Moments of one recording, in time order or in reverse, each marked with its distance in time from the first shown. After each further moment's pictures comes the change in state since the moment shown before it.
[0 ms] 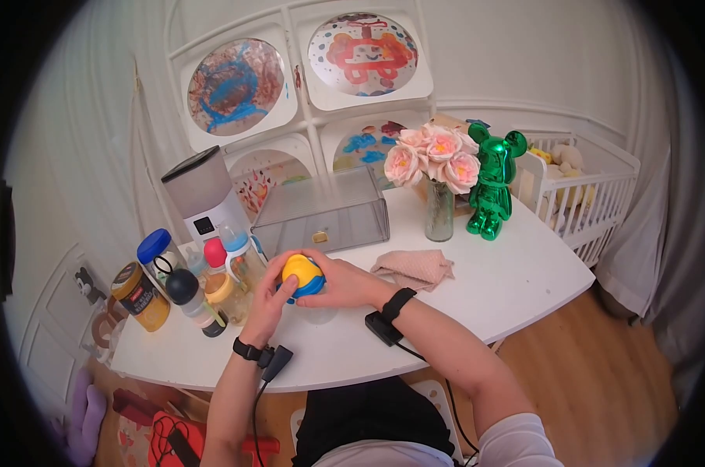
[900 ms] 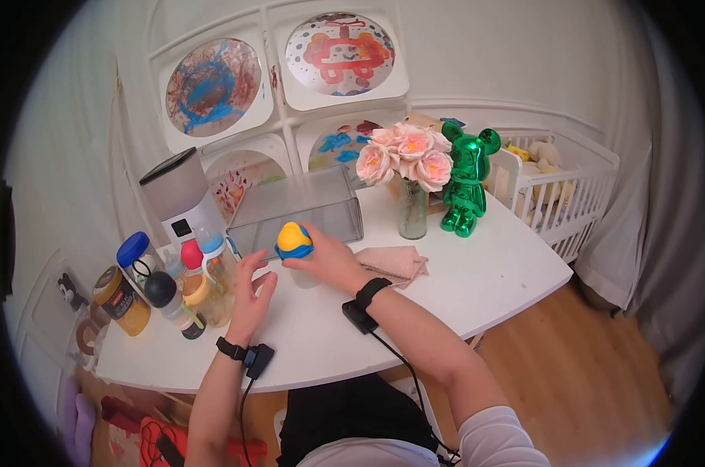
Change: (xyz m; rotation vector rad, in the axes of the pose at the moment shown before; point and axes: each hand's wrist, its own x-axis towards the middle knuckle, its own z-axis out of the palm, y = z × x) left_hand 0.003 -0.029 0.003 0.314 0.156 0.065; right_hand 0.012 0.026 -0.015 -0.255 0.363 0.237
